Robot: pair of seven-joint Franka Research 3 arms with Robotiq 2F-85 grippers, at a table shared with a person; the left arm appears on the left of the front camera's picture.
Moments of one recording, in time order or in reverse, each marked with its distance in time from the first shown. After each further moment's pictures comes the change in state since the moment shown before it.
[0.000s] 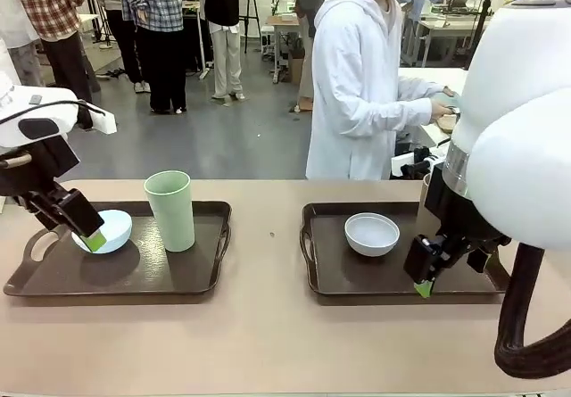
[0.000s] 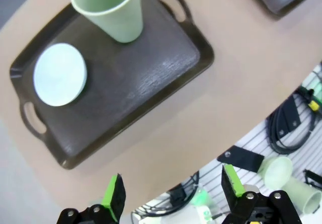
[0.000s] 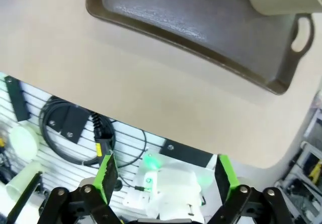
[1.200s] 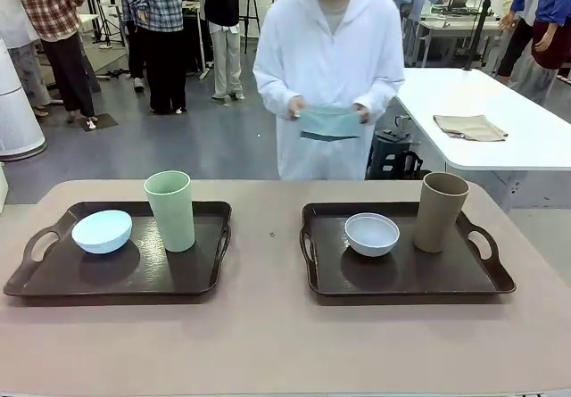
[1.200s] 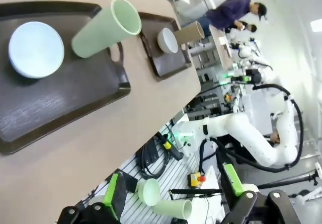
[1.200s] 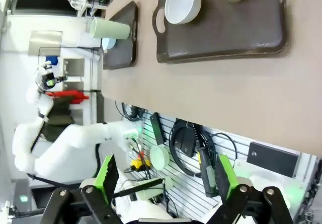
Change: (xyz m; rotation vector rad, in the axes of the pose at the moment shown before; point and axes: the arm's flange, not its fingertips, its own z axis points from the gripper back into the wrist) left arm -0.138 0.235 0.014 -0.921 -0.317 0.413; right arm -0.170 -0.282 -0.010 0.931 -0.336 -0.484
